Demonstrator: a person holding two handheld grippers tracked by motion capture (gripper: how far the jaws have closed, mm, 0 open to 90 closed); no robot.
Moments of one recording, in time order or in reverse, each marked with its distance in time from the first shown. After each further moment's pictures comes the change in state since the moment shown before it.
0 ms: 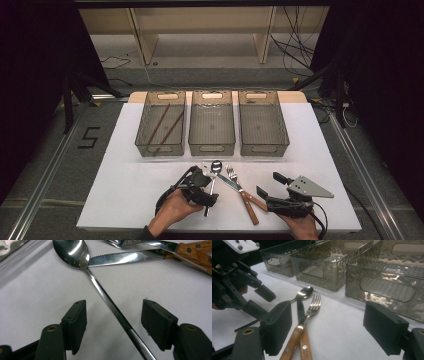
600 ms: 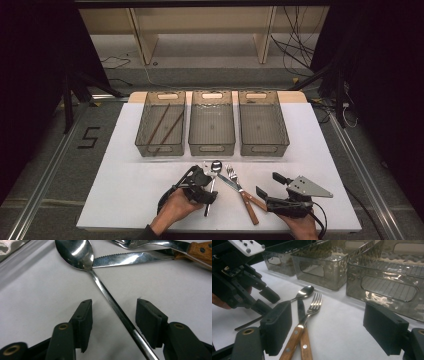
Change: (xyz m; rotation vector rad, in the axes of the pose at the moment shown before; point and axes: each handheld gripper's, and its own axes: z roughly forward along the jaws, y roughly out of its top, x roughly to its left) left arm 0.003 0.000 0.008 -0.007 0.015 -0.005; right arm 0.000 0.000 0.001 0.006 0.005 -0.009
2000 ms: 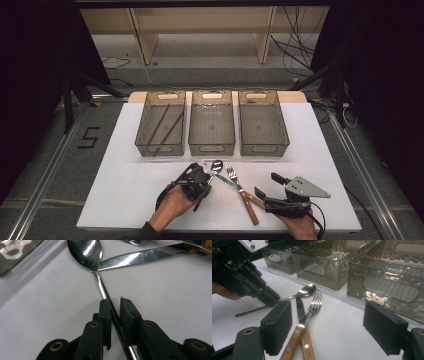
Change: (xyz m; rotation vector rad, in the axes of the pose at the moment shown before) left arm 0.009 0.004 -0.001 0.034 0.025 0.051; right arm 0.004 0.001 0.002 0.014 -0.008 -0.018
